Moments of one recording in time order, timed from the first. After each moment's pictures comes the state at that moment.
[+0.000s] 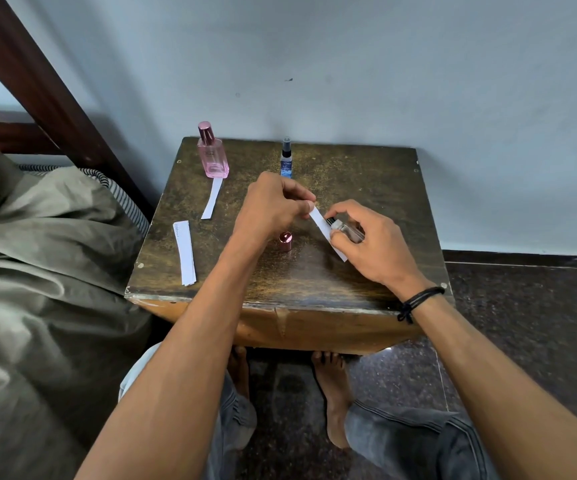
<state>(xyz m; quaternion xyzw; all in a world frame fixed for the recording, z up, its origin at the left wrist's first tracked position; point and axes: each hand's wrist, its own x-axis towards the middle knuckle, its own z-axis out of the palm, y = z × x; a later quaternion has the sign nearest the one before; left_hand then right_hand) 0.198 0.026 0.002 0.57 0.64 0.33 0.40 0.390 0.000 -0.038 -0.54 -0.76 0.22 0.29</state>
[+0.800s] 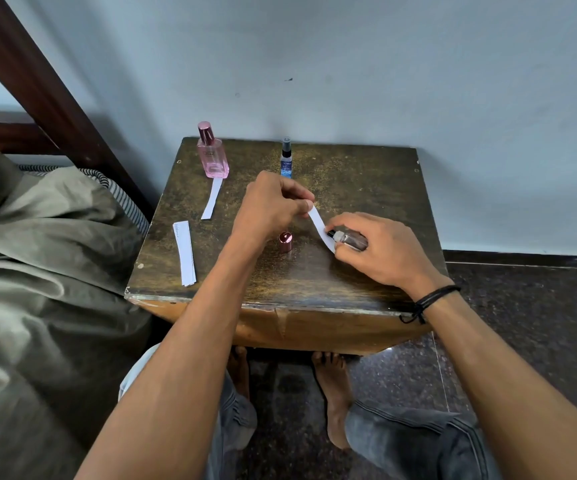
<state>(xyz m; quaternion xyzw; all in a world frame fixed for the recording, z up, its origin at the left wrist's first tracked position) 0.196 0.027 0.001 0.57 0.64 0.33 0.39 0.404 0.001 -0.032 -0.51 -0.82 0.18 0.17</state>
